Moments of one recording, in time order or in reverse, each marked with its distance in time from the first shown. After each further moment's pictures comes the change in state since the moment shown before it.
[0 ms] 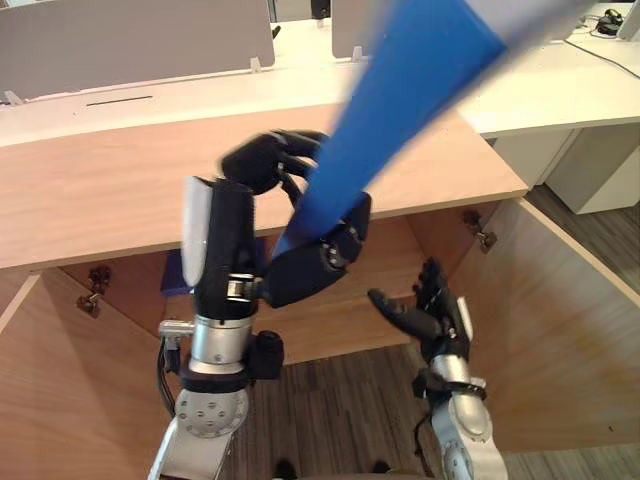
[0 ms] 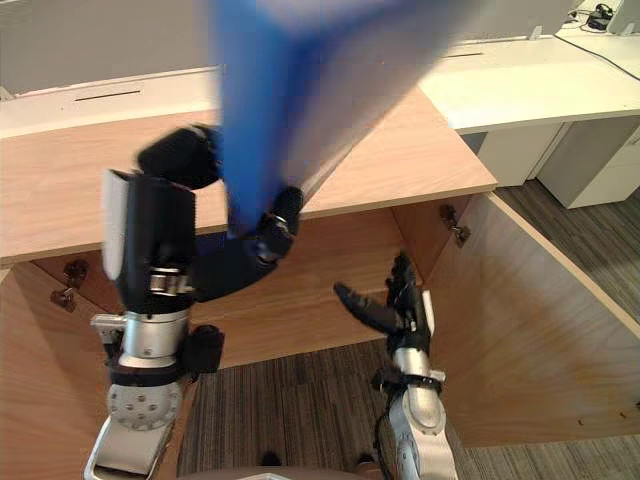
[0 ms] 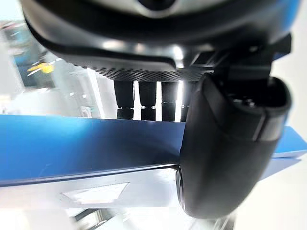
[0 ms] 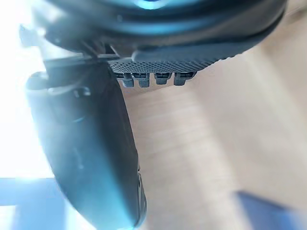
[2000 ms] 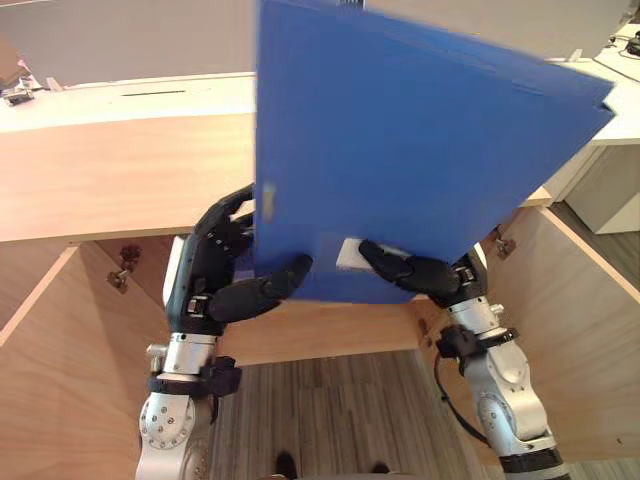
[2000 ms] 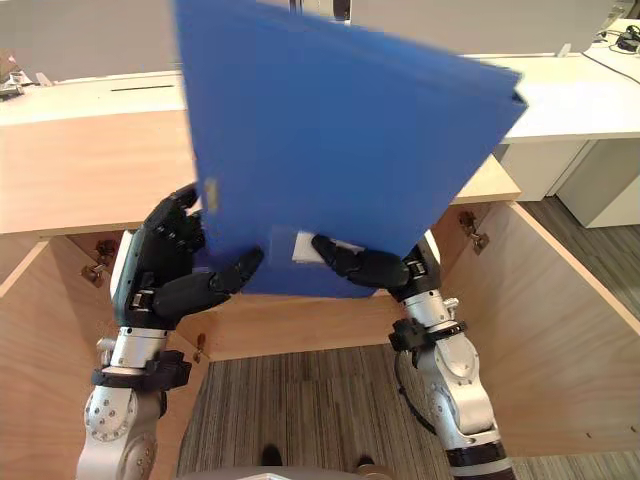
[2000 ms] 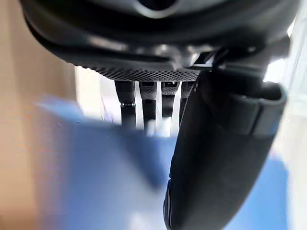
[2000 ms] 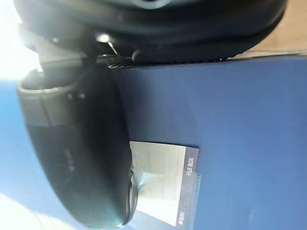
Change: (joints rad) left arm 0.190 -0.131 0.301 0.363 -0.185 0.018 -0.248; right arm -0.213 -0.212 0.000 -0.022 0.191 -0.018 0.211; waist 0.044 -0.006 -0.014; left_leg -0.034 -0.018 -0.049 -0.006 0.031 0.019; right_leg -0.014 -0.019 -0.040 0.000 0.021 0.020
